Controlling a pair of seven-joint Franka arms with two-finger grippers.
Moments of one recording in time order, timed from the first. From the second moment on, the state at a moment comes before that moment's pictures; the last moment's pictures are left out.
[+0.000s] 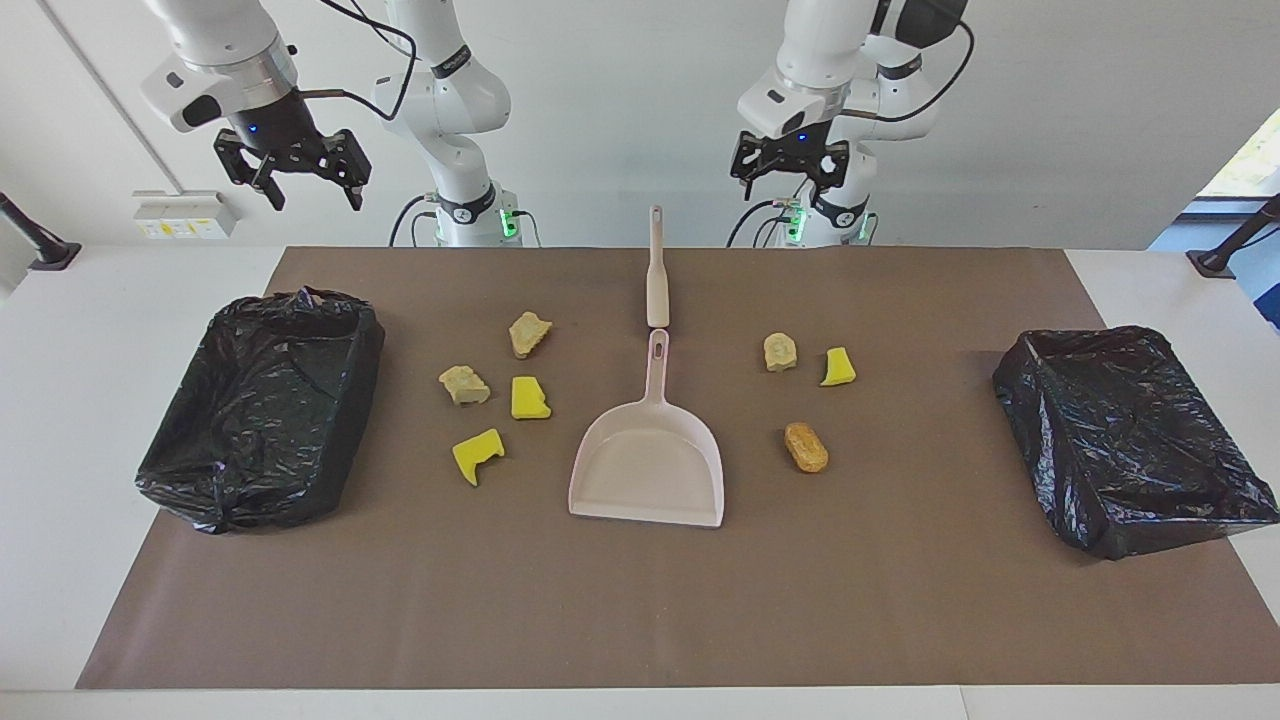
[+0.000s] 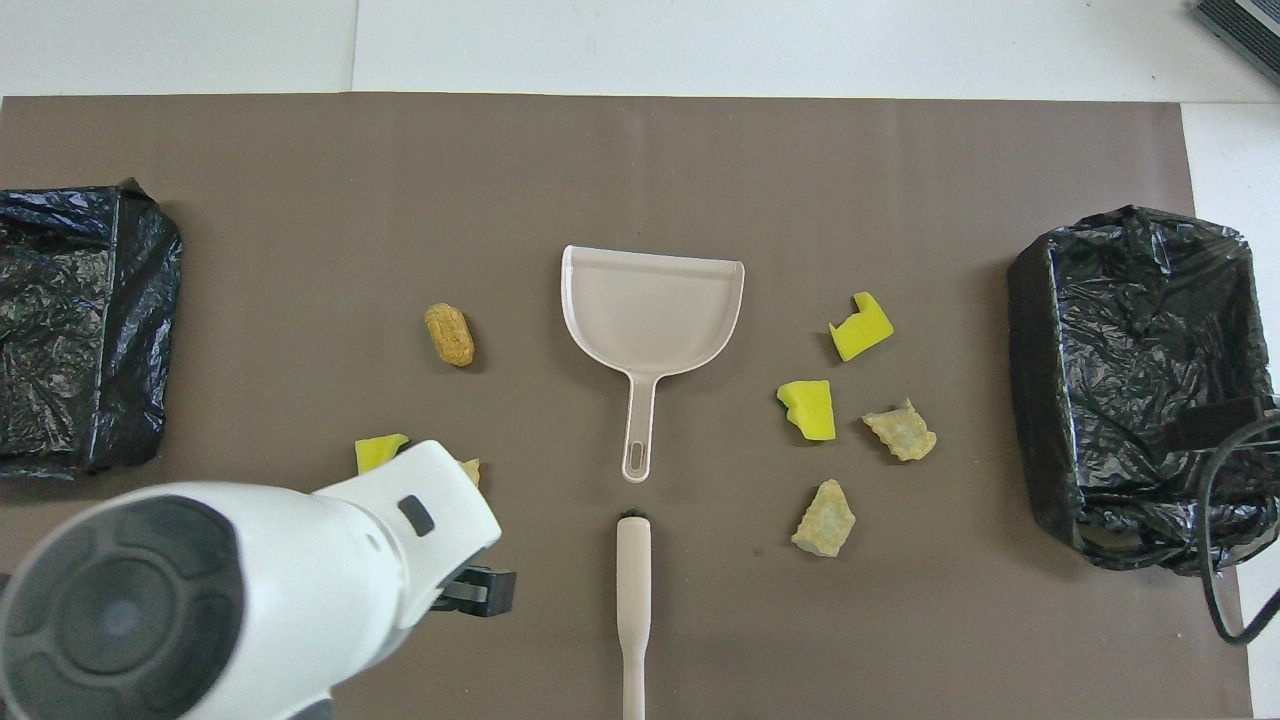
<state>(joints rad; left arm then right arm) -0.12 -0.33 -0.50 -2.02 -0.19 1.63 -0.37 0.04 -0.16 -0.07 -1.67 -0.04 1.42 -0.05</state>
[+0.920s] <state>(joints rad) -0.13 -0.34 -1.04 -2.44 -0.41 2.15 -0.68 0.04 -0.17 -0.07 -1.70 -0.04 1.42 -0.05</state>
